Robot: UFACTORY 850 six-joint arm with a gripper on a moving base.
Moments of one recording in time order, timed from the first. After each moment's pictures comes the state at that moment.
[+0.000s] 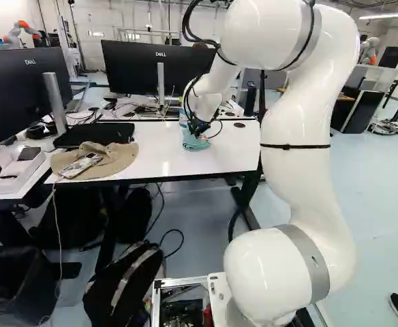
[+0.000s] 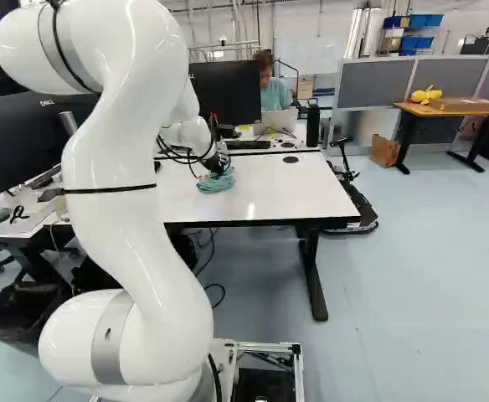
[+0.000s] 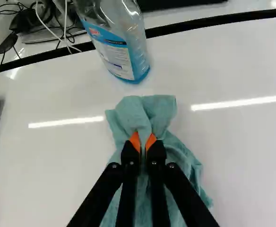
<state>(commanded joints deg) 6.2 -27.9 -66.3 11.9 1.3 0.0</state>
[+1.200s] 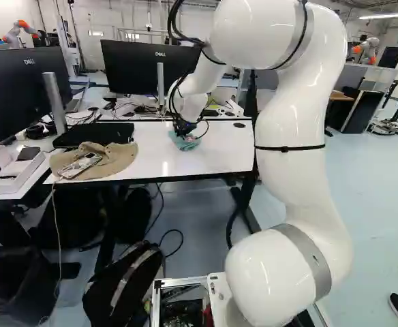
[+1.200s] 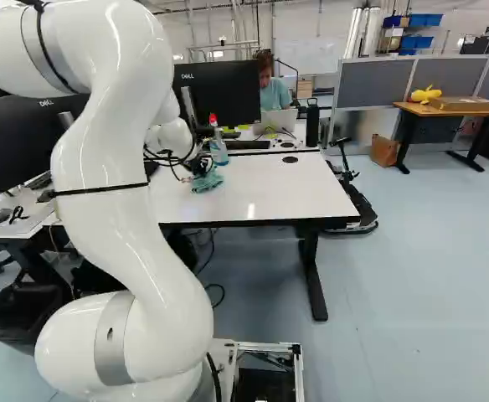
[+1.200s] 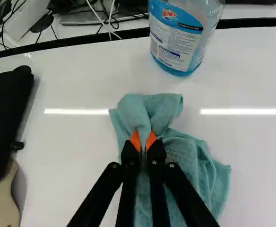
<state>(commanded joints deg) 13.3 -25.7 -63.5 11.9 1.3 0.0</state>
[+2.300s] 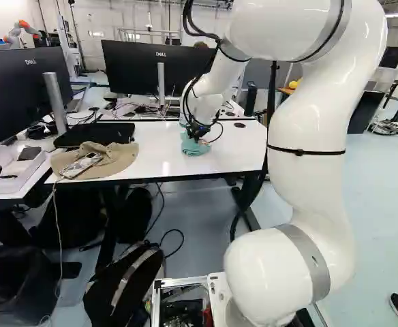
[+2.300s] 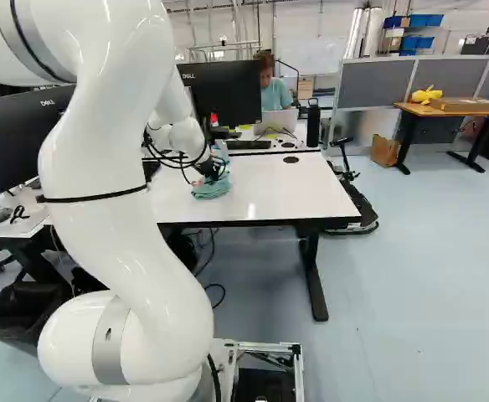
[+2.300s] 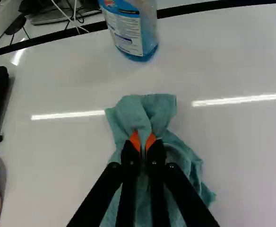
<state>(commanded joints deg) 6.8 -21.3 -57.8 11.9 1.3 0.0</state>
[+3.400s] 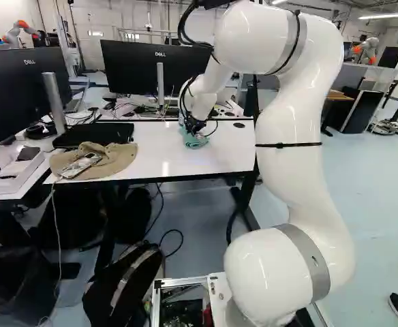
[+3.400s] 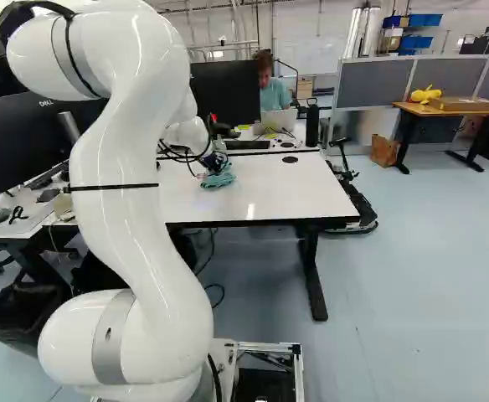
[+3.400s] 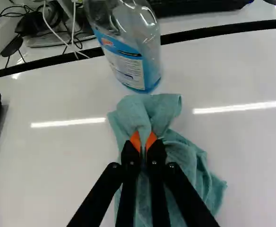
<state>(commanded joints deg) 8.3 -29.6 -68.6 11.9 1.3 0.0</state>
